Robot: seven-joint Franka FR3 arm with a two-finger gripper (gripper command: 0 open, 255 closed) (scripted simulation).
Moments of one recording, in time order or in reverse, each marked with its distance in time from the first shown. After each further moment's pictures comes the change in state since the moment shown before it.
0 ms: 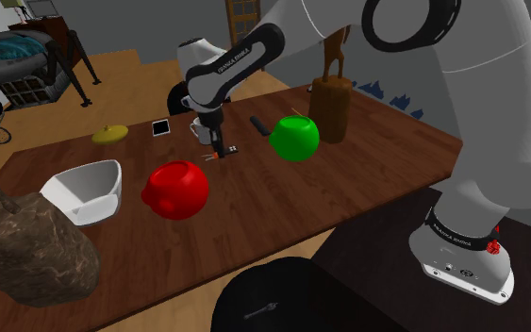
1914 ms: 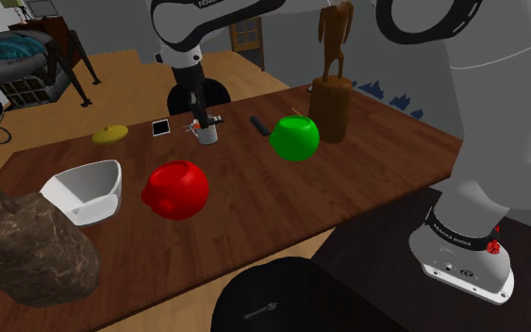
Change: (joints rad) arm 0.051 -0.063 0.023 0.250 0.008 -0.315 0.043
